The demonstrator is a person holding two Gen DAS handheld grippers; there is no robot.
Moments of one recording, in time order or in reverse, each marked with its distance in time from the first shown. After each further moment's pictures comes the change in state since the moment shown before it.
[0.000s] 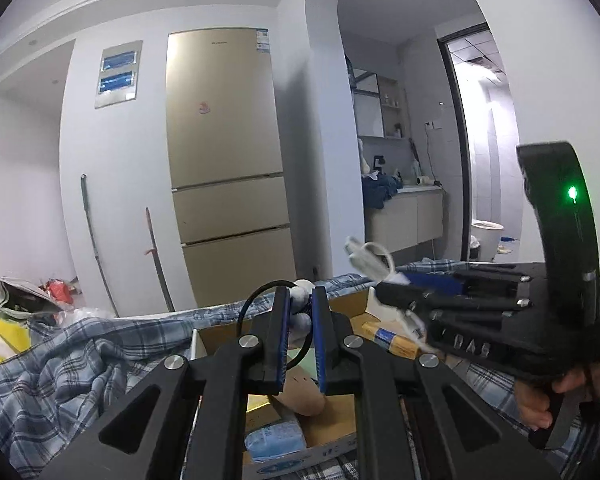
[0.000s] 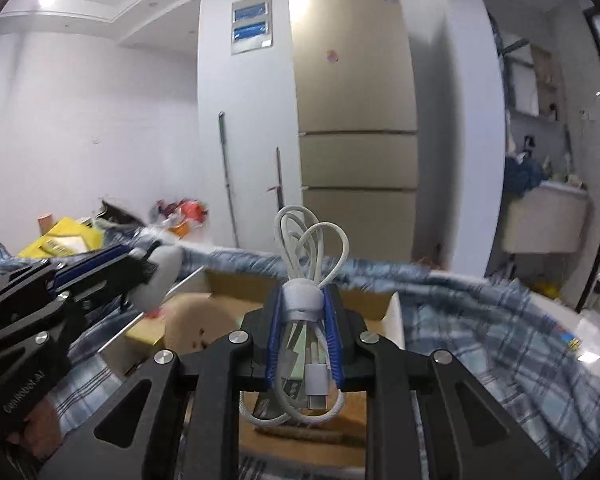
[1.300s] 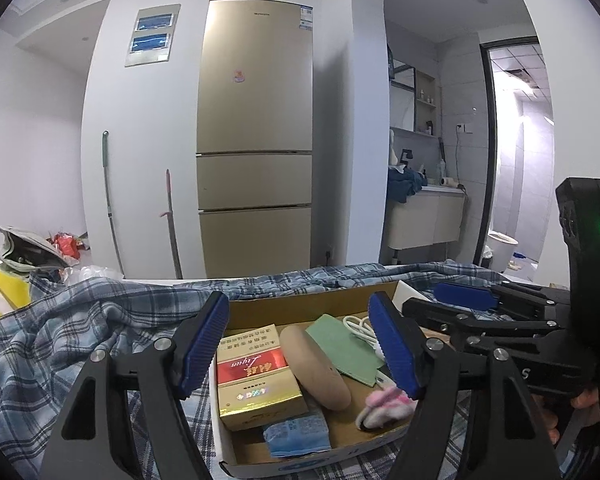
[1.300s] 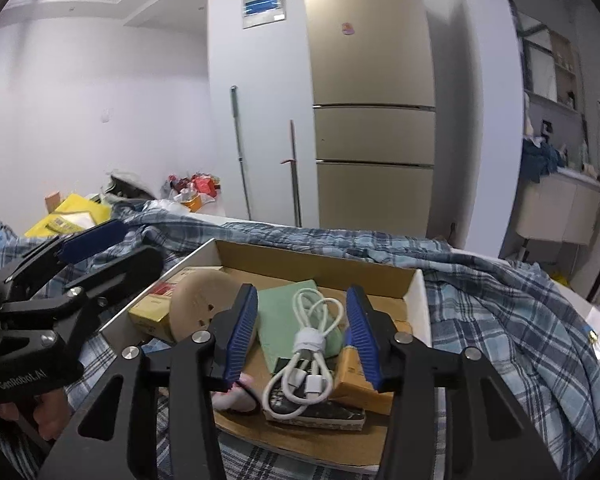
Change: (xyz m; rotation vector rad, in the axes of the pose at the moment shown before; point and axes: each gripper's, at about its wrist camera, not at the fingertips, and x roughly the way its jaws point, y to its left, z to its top) left arm 0.017 0.027 -0.006 -0.130 0.069 0.058; right arm 0.014 -0.003 -0.003 0.021 0.075 0.028
